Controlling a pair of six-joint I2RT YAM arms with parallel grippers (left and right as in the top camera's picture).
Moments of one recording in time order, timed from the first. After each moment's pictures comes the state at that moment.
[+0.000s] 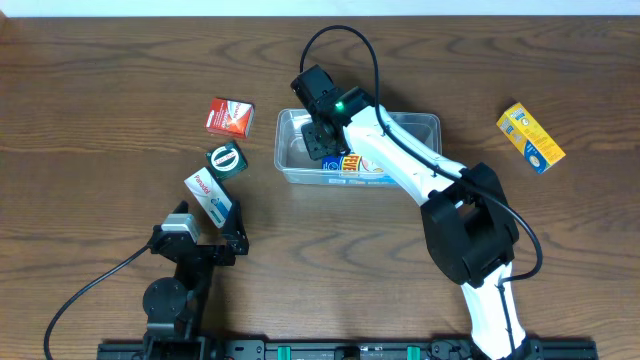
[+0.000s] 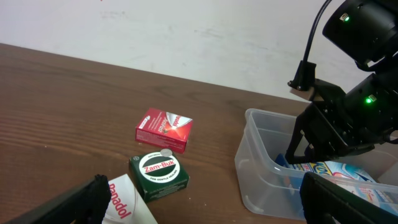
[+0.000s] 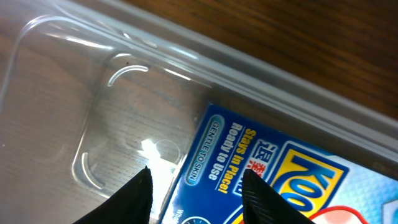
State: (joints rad) left arm -0.05 0.01 0.02 -0.11 0.07 -0.25; right arm 0.65 2.20 1.80 -0.85 0.08 0.32
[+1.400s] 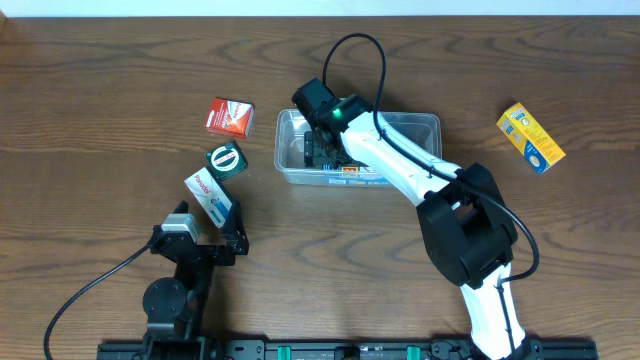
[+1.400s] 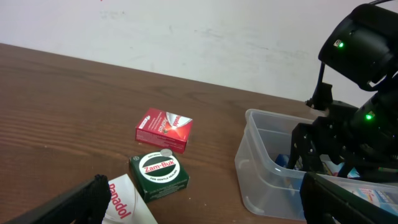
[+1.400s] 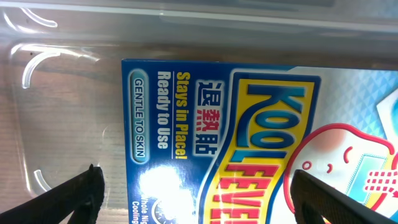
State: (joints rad) left arm -0.05 0.01 0.02 -0.11 0.07 -0.25; right arm 0.66 2.20 1.76 -0.93 0.16 0.67
